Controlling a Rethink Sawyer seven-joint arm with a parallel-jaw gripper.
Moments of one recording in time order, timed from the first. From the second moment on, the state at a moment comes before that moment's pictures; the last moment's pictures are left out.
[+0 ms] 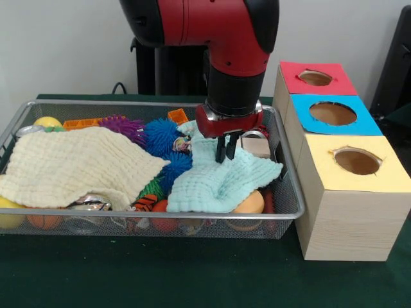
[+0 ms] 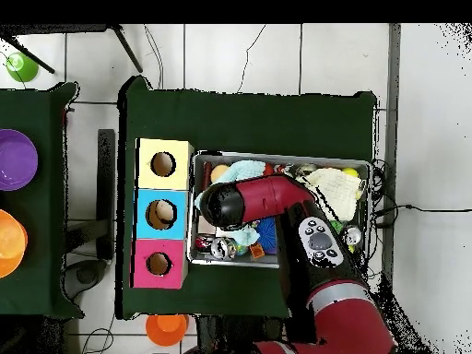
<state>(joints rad) -0.36 -0.53 0.27 1.57 -0.49 0.64 1.57</state>
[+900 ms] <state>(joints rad) -0.56 -0.78 0.41 1.64 -0.49 0.84 1.55</state>
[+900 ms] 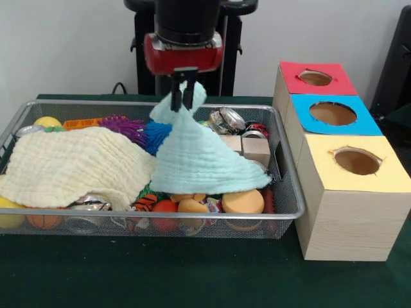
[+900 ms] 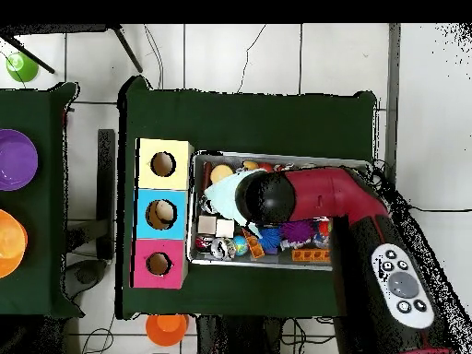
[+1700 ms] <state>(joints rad) -0.83 -0.89 0.57 1.65 -0.50 0.95 1.28</state>
